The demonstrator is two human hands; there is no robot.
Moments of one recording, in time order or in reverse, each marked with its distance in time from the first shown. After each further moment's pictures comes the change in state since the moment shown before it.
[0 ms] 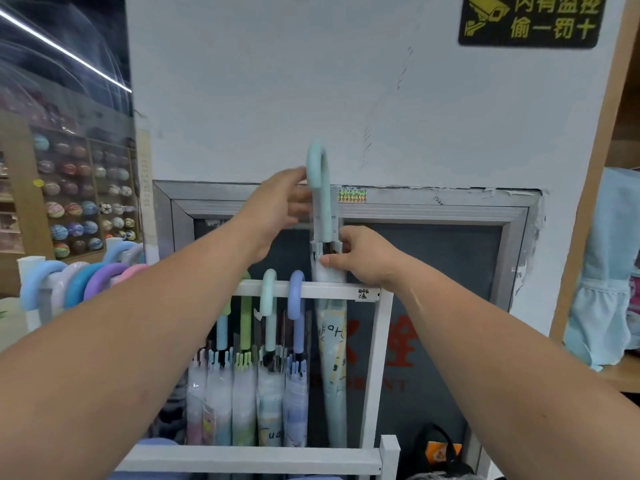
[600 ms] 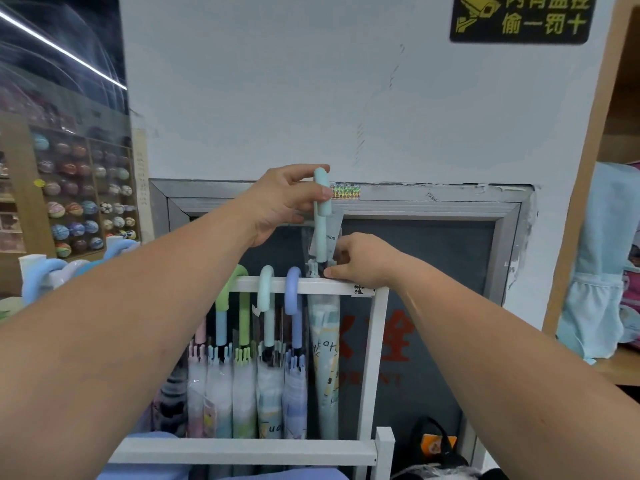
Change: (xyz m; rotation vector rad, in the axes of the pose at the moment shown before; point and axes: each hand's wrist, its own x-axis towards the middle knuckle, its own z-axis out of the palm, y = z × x) left_hand 0.006 0.008 0.001 0.063 -0.206 0.042; right_hand -0.013 -0.003 -0.011 -0.396 -0.110 0.026
